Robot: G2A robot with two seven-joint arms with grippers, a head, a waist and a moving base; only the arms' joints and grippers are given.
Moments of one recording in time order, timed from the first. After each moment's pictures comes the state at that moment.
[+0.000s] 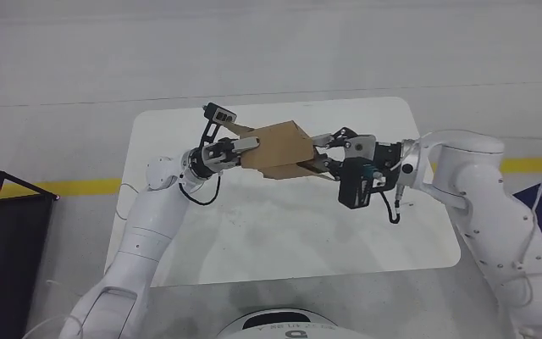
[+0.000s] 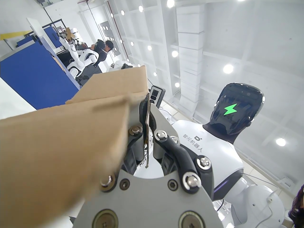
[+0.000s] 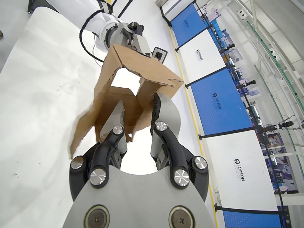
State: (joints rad) left arm 1.06 -1.32 -1.22 -1.23 -0.90 -0.42 -1.40; right arm -1.16 -0.88 1.30 -2.06 -1.44 -0.96 0.03
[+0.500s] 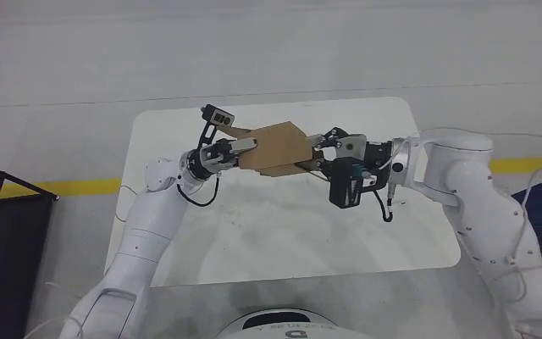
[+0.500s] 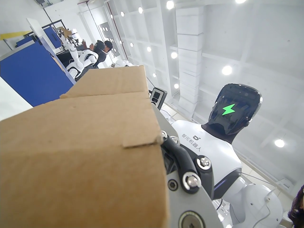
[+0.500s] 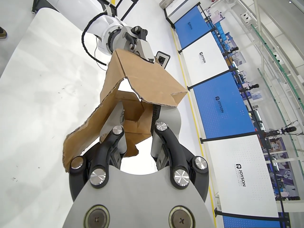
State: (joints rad) left arm 1.07 -1.32 -1.23 -1.22 -0.91 -0.41 -1.41; right arm -1.12 -0.89 1.25 -2.05 -1.43 -0.94 0.05
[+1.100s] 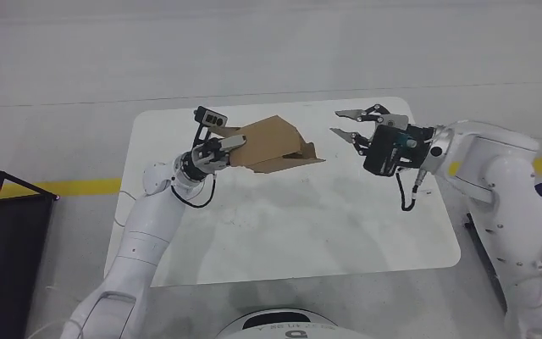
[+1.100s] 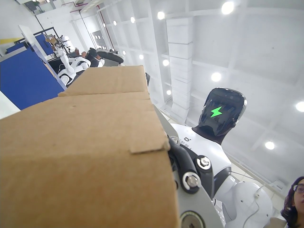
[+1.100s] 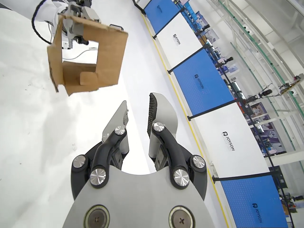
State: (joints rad) left arm 1.09 -1.32 -1.26 -1.21 -0.99 -0.40 -1.42; right arm -1.23 -0.87 1.45 -2.02 -1.36 -0.90 0.07
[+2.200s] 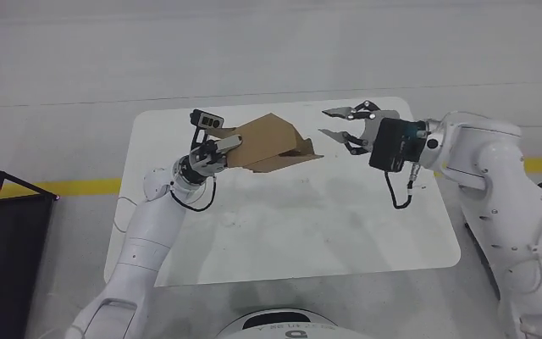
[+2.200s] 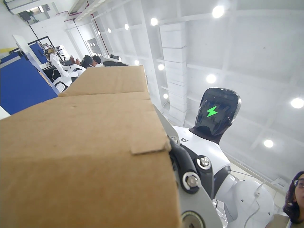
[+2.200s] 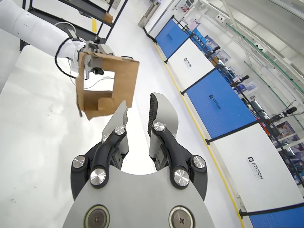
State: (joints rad) left arm 1.14 -1.33 -1.29 -1.25 -1.00 -0.42 -1.40; right arm -1.15 -0.88 1.39 -1.94 -1.26 -0.92 -0.02
